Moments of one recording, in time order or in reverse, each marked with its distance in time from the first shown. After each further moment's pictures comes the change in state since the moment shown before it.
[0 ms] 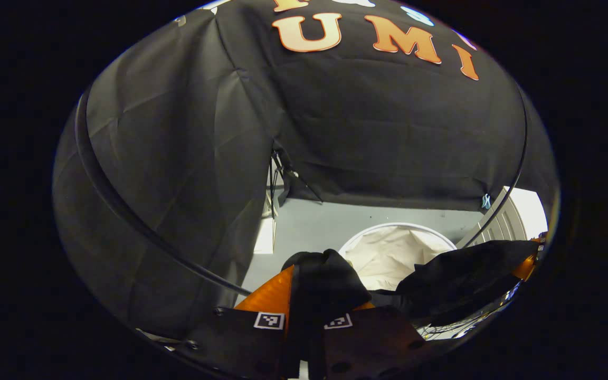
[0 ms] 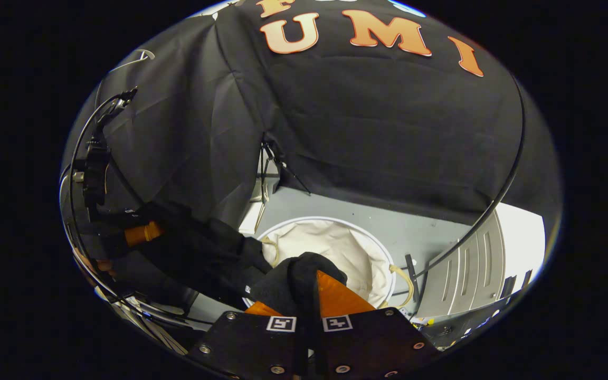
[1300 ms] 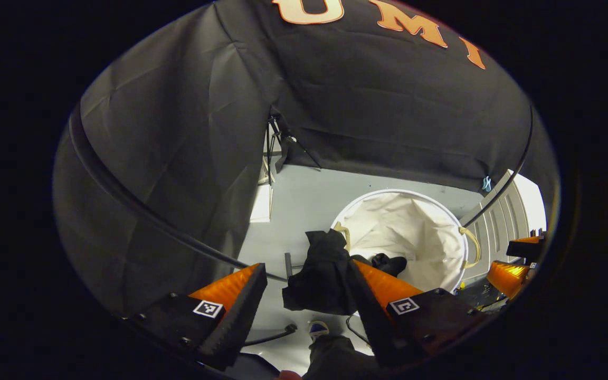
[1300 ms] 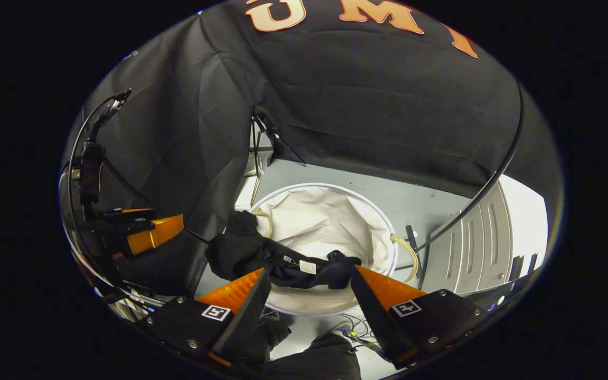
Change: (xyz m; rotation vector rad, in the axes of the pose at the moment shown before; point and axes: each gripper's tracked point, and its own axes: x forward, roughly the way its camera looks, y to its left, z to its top) left arm 0.008 -0.011 -0.042 -0.009 0.147 -0.001; right arm 0.011 -0.012 -0.038 0.053 0.141 -0.018
